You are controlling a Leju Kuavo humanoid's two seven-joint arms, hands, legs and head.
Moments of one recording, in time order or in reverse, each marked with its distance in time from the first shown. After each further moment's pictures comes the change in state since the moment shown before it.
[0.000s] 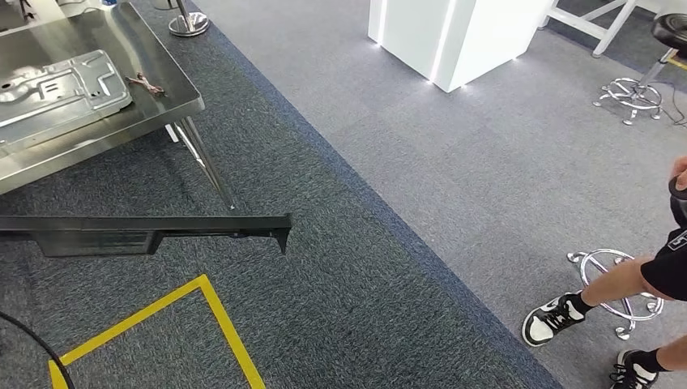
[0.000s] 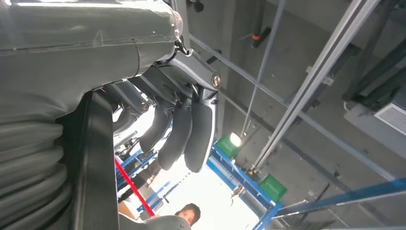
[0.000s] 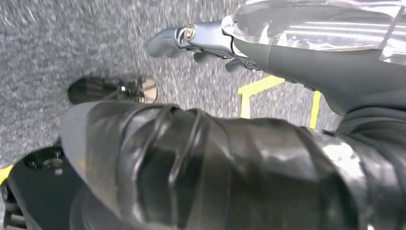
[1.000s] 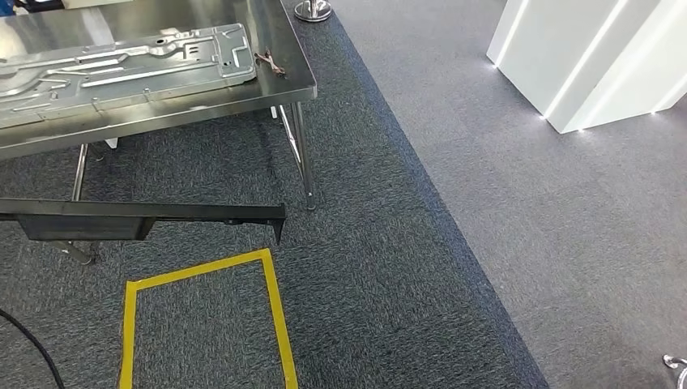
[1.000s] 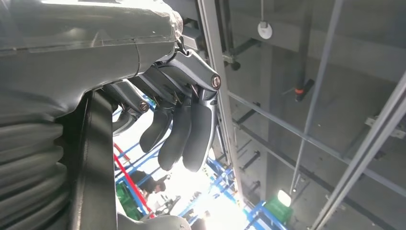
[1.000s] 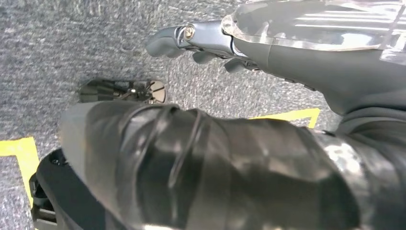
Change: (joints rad) left arm -0.078 0.028 -0.022 0.047 0.085 0.007 -0.029; right arm -0.009 -0.007 -0.024 0.002 -0.032 0.002 0.000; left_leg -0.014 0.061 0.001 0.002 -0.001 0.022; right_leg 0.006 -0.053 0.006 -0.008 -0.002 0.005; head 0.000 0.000
